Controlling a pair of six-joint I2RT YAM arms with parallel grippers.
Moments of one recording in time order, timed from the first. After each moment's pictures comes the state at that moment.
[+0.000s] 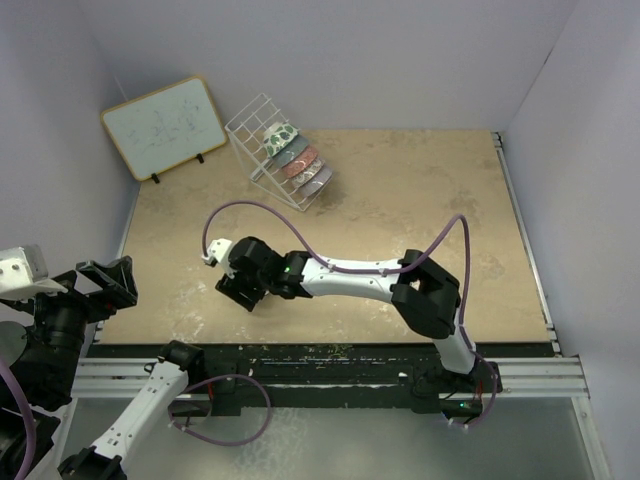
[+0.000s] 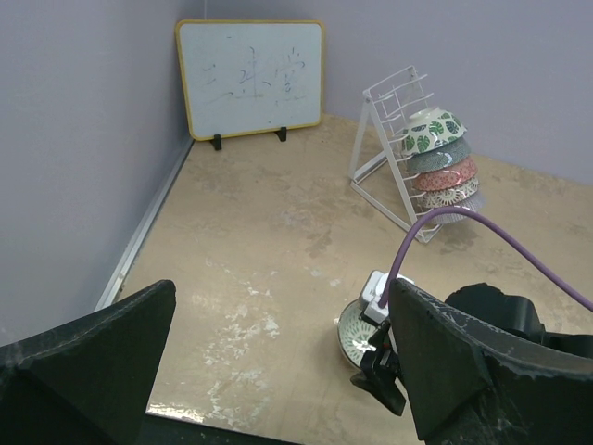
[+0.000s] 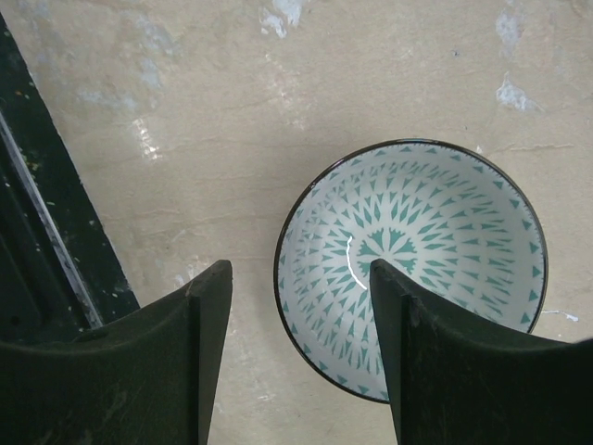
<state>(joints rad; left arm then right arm) -0.32 0.50 1.60 -1.22 -0.46 -0.27 1.21 2.05 1.56 -0.29 0.04 -0.01</state>
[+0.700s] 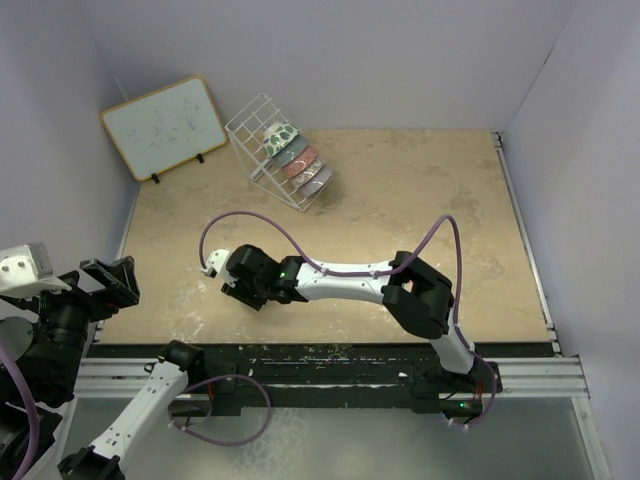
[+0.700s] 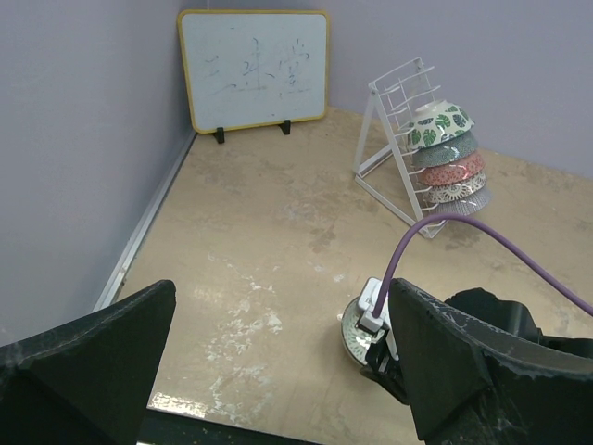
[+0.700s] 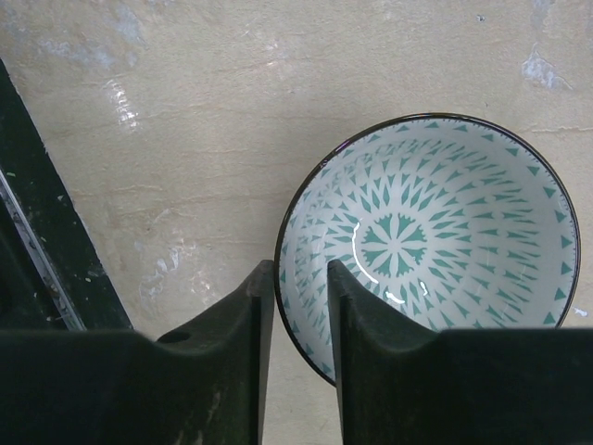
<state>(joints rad) -0.33 0.49 1.58 -1.22 -0.48 -0.28 1.22 2.08 1.56 -0.32 0.06 -0.05</state>
